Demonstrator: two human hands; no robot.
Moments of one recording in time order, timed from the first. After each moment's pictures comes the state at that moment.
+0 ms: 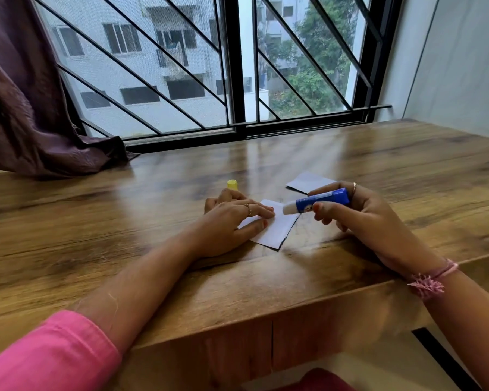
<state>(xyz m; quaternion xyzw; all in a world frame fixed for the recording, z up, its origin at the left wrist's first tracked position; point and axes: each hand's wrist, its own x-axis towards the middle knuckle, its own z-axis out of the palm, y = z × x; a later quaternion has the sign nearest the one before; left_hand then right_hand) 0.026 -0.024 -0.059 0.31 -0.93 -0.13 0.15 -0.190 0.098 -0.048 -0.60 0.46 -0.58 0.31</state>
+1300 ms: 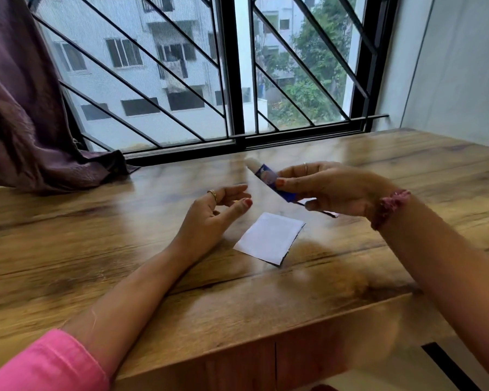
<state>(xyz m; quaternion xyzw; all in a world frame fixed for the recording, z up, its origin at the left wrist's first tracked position) 0.035 -0.025 -0.047 0.32 -0.78 -0.34 0.42 -0.187 0.035 0.013 -0.57 0.52 -0.38 0.50</state>
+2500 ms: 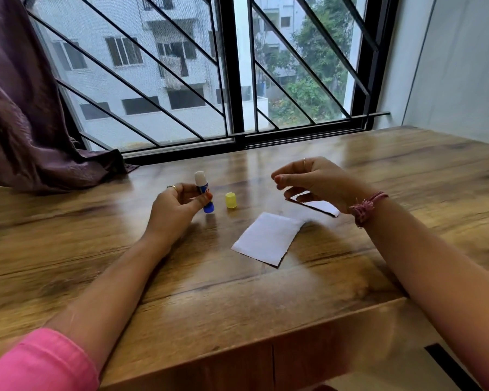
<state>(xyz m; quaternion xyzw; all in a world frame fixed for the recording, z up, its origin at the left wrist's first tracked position) 0.060 -0.064 -0.048 0.45 -0.68 -0.33 0.48 -0.195 0.002 -0.007 -0.58 0.57 -0.44 0.37</state>
